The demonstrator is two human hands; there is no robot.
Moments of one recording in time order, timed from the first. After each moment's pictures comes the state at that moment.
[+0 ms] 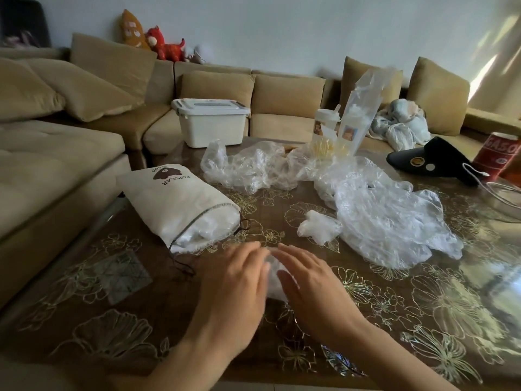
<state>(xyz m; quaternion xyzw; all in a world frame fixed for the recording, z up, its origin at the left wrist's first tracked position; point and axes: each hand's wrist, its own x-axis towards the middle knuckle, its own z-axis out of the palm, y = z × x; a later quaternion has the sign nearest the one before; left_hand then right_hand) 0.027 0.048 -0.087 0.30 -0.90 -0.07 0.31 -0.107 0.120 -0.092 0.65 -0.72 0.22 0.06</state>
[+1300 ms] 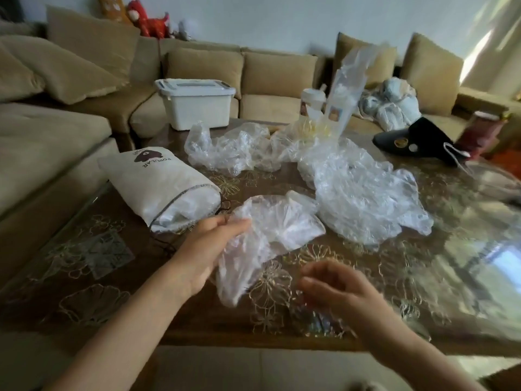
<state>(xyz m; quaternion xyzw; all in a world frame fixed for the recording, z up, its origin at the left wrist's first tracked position) 0.017 0.040 -0.052 0.38 -0.56 -0.69 0.26 -0.122 0.207 -0.067 0.38 -0.66 0.49 -0.41</state>
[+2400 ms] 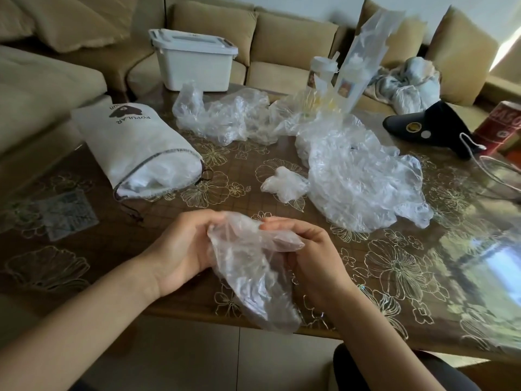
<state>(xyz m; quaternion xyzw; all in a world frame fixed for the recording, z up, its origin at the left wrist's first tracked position) 0.006 0.058 -0.075 0.32 -0.46 -0.81 0.16 -0.140 0.160 -0.072 0.28 -0.54 0.64 -0.47</state>
